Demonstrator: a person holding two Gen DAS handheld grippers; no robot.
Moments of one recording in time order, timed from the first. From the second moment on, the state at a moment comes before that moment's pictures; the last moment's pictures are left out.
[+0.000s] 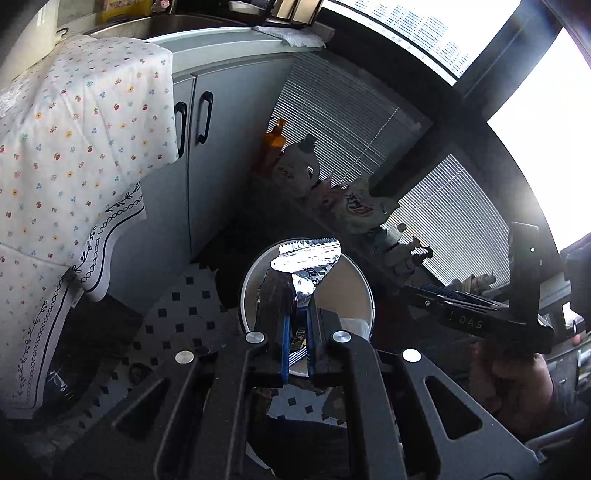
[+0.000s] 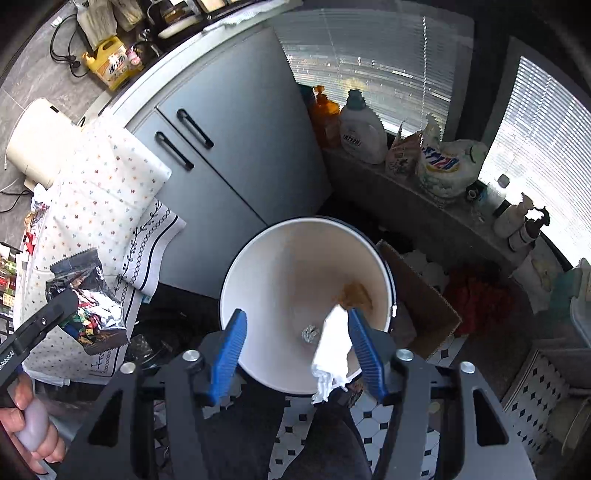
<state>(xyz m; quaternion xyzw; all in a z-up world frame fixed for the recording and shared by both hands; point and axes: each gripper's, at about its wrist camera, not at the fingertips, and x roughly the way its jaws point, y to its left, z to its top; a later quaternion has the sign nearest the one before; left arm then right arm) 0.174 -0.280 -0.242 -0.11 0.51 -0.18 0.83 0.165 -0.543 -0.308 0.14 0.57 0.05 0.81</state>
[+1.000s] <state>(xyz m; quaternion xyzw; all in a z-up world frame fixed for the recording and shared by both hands) 0.223 -0.331 -0.254 -0.10 0.52 -0.22 0.82 0.154 -0.601 -0.264 0.16 0.53 -0.05 0.83</state>
